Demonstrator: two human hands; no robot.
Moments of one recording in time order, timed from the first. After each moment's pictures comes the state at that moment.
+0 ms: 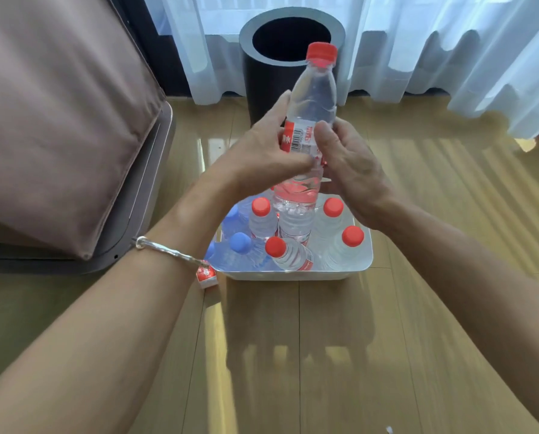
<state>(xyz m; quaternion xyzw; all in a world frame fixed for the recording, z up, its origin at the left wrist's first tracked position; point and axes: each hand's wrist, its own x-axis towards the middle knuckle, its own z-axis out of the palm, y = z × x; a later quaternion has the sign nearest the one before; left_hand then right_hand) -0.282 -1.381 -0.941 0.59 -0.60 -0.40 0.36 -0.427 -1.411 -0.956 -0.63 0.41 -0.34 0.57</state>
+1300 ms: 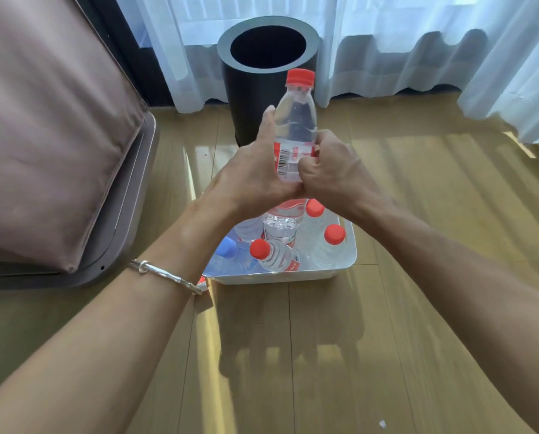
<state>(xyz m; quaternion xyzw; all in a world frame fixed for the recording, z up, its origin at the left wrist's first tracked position) -0.310 -1.367 -0.941 0.69 -0.63 -0.27 0.23 -0.443 -1.418 -0.957 -0.76 0.50 -0.25 0.34</state>
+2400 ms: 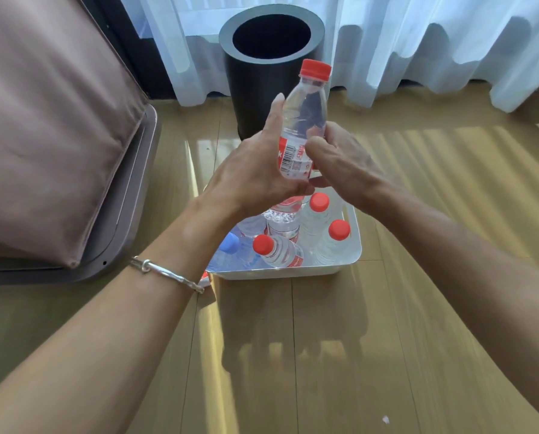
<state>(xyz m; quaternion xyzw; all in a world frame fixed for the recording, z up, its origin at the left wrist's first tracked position) -0.311 -1.365 -0.940 0.69 -0.65 -0.23 0.23 -0.446 -1.424 -0.961 -0.69 0.45 -0.25 0.51</state>
